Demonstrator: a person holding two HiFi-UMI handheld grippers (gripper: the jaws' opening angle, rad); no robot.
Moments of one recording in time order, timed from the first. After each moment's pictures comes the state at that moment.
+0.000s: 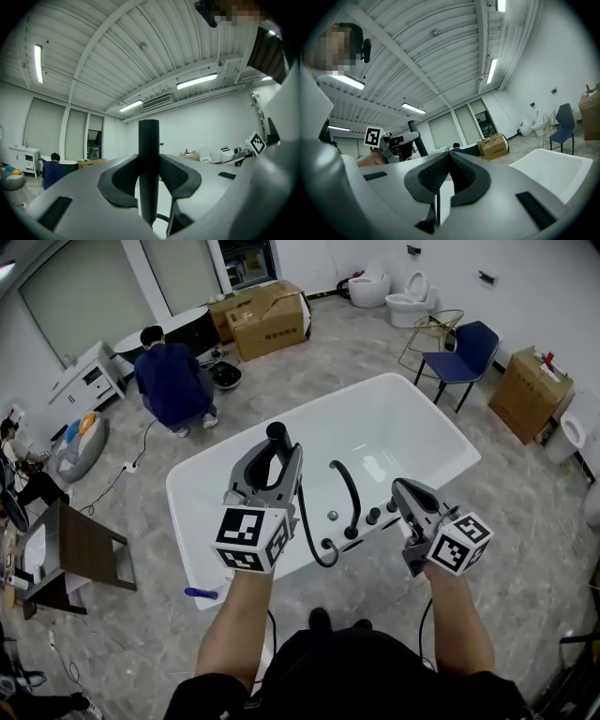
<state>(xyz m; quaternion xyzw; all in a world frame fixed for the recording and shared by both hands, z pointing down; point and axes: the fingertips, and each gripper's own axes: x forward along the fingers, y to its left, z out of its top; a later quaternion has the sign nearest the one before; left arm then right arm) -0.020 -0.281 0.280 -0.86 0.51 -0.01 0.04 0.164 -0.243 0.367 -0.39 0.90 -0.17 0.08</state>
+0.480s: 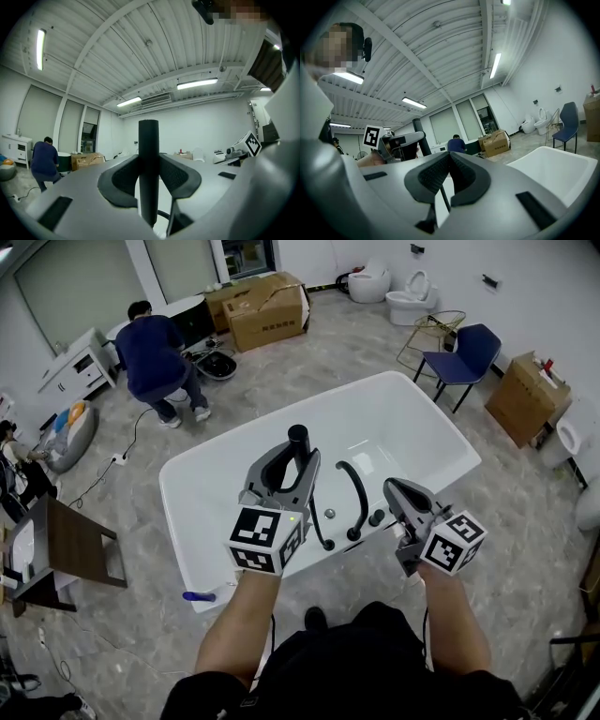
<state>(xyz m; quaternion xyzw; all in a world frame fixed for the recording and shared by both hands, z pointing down) -0.023 -0.303 0.311 -0.88 0.48 0.00 0.01 0.121 -0.268 0.376 -0.39 0.90 -0.18 0.05</state>
